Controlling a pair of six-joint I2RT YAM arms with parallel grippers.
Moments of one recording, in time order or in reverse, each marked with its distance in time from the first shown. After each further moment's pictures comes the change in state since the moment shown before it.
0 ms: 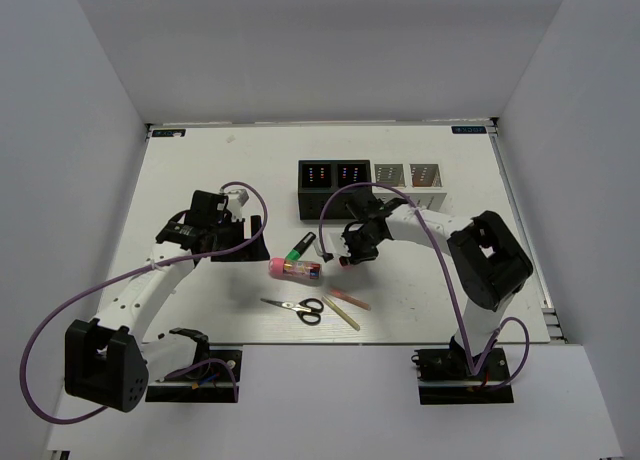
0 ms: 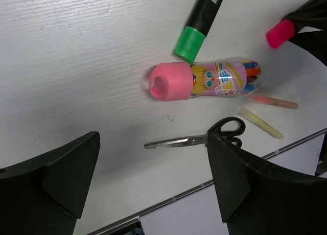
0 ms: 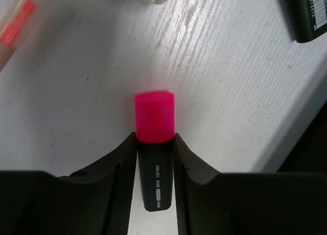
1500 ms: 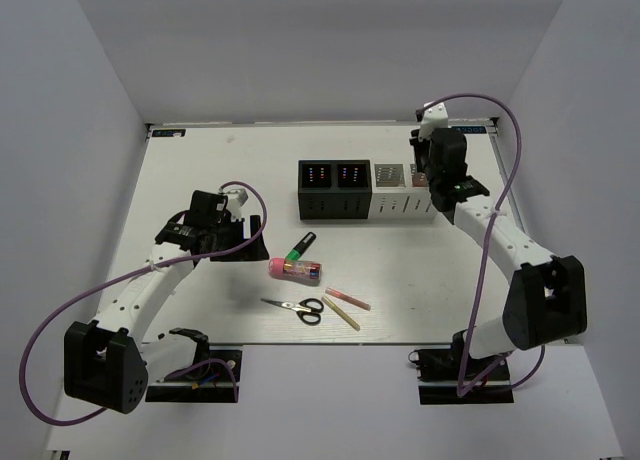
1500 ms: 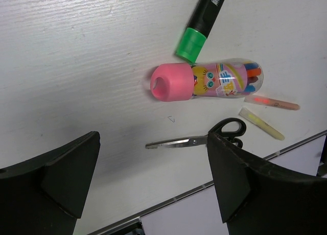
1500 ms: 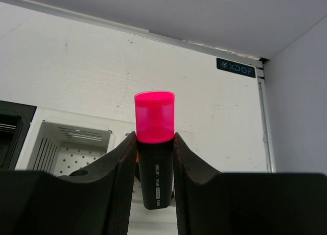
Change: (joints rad) left arm 0.000 -0.008 0.000 -0.001 -0.010 0.000; right arm -0.360 -0.349 0.008 0.629 0.672 1.059
